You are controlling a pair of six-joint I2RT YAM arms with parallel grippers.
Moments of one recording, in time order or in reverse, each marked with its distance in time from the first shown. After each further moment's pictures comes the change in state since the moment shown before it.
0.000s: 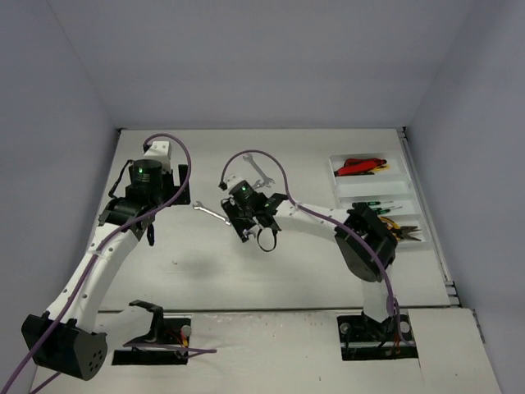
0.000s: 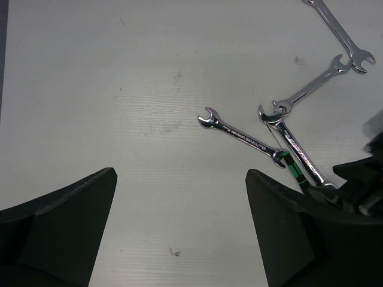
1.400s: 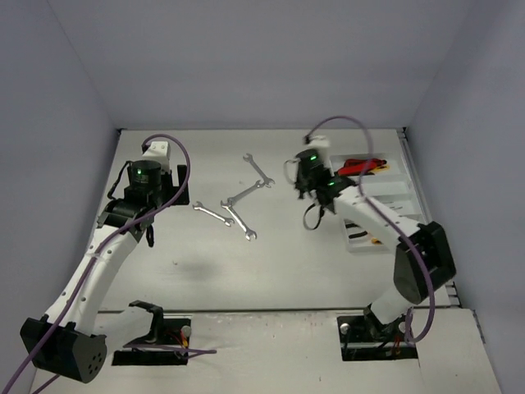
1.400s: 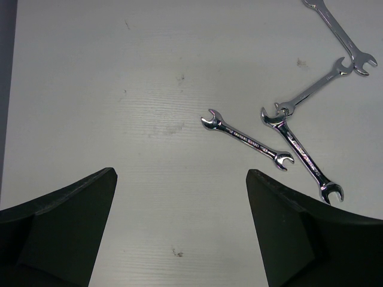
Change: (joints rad) left arm 0.000 -0.013 -0.001 0.000 -0.013 0.008; right arm -0.309 -0.334 -0.172 0.013 0.273 0.238
